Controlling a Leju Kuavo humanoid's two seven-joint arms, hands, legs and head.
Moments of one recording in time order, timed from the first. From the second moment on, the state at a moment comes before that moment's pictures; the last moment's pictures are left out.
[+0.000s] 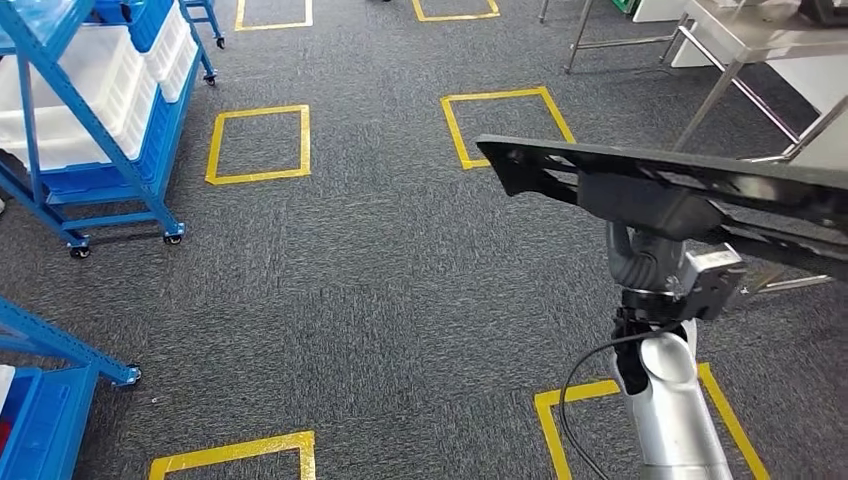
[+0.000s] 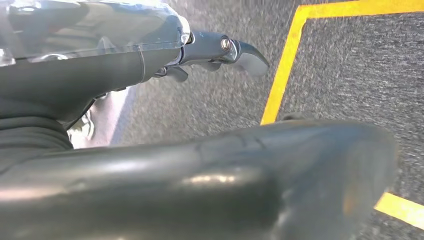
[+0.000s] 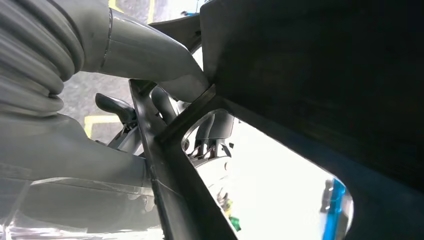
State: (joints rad) left arm -0.11 -0.23 1.50 -0.20 -1.04 0.55 -0.12; right arm -0.28 -0.15 0.03 -1.51 -0.11 -0.16 -0.59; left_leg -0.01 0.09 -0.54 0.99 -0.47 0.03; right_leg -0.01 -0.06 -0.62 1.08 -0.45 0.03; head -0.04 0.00
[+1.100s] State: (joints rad) left arm -0.07 -0.26 1.44 -0.20 -1.12 0.58 -0.09; right arm -0.40 -0.17 0.24 -1.45 -0.19 -0.25 -0.56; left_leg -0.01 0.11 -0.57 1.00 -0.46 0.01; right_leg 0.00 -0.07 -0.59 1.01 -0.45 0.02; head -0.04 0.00
